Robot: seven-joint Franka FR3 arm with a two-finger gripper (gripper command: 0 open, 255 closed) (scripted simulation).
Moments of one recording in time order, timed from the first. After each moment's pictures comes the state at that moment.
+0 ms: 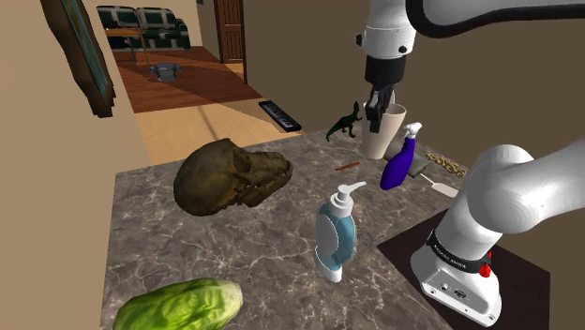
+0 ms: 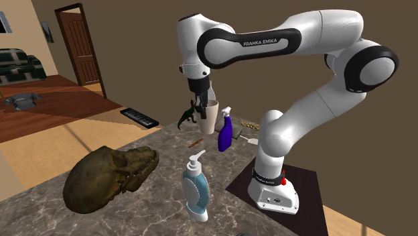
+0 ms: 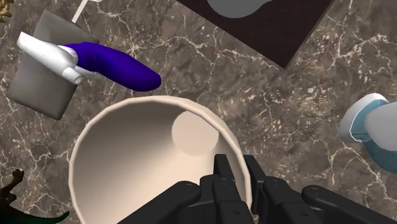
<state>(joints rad) 0.09 -0.82 0.19 -2.47 -0.02 1.57 0.01</state>
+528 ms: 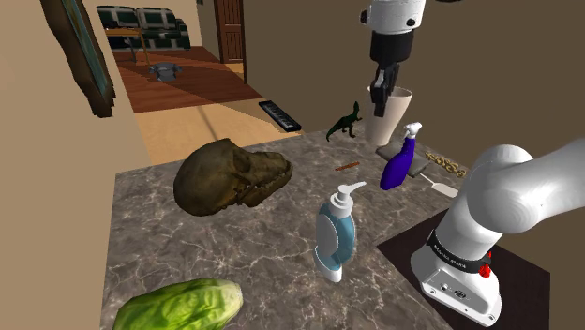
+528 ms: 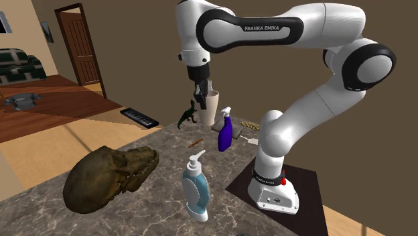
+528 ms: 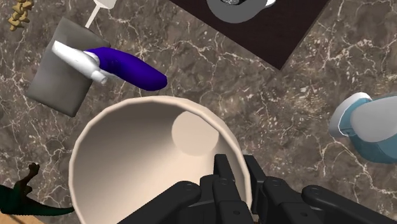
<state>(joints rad) 0.09 -0.80 0.18 -2.36 -0.03 1.47 0.00</state>
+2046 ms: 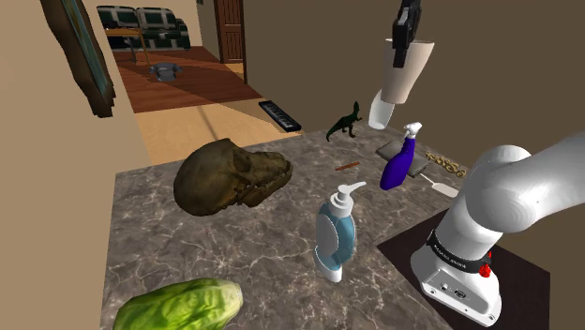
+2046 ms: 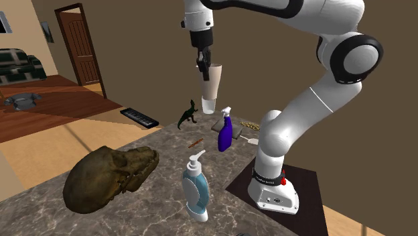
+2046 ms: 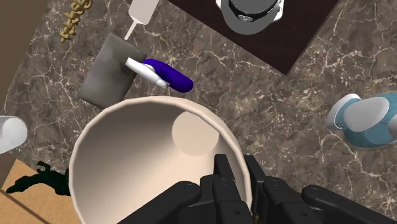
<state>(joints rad) 0.06 -0.71 0.11 -2.04 -0.10 1.25 -0.10</state>
